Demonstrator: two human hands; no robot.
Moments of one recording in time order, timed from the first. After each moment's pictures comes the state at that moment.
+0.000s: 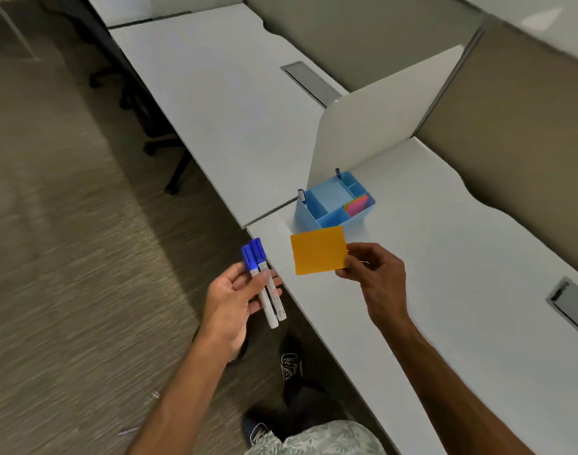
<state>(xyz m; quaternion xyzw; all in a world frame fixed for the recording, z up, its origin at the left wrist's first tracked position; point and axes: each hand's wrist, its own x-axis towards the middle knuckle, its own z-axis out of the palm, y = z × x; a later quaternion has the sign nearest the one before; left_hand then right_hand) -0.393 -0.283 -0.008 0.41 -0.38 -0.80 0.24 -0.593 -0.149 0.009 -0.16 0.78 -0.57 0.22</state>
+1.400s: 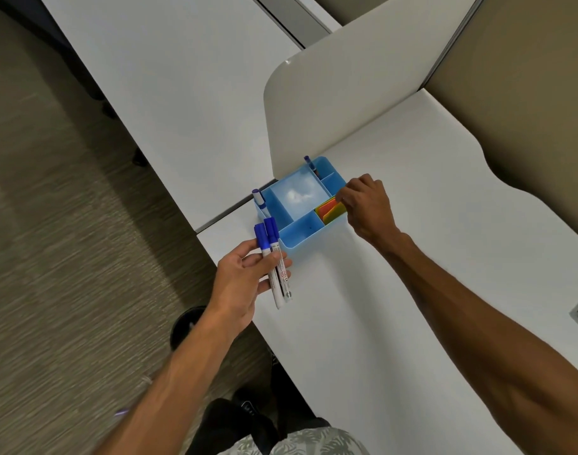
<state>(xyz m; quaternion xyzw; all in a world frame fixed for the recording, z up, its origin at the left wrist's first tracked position) -0.598 -0.322 -0.032 0.50 -0.41 -0.76 0.10 -0.868 -0.249 -0.122 -0.54 0.84 -0.11 0.01</state>
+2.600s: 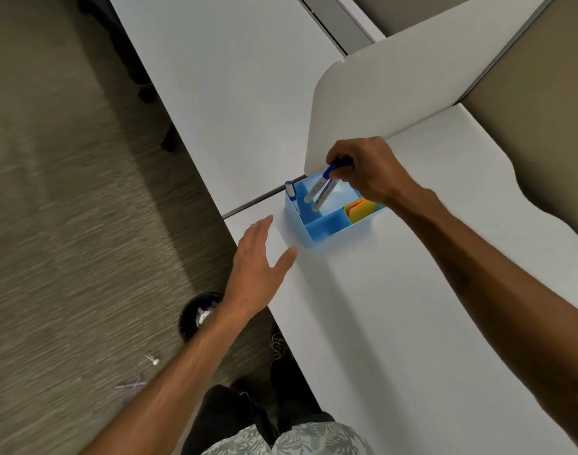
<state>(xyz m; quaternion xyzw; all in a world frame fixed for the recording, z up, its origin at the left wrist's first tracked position) -0.561 -0.325 -0.050 0.48 -0.74 -0.46 0.08 -0.834 -0.329 -0.013 -0.60 0.76 -0.19 0.15</state>
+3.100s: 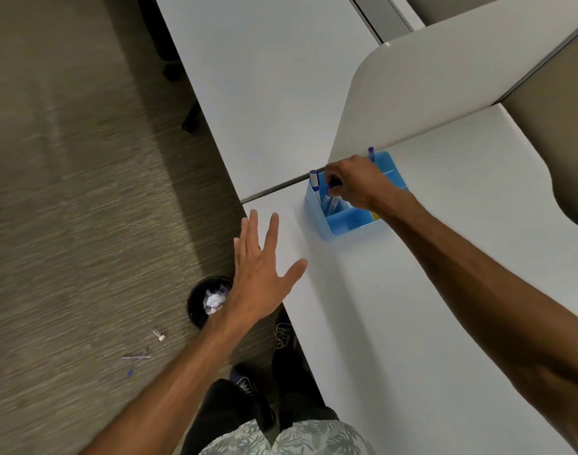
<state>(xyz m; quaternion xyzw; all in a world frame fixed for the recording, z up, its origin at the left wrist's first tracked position) -0.530 -0.316 -0.084 0.47 -0.81 -0.34 0.03 -0.802 -0.362 -0.081 -0.65 0.74 -0.03 0.18</state>
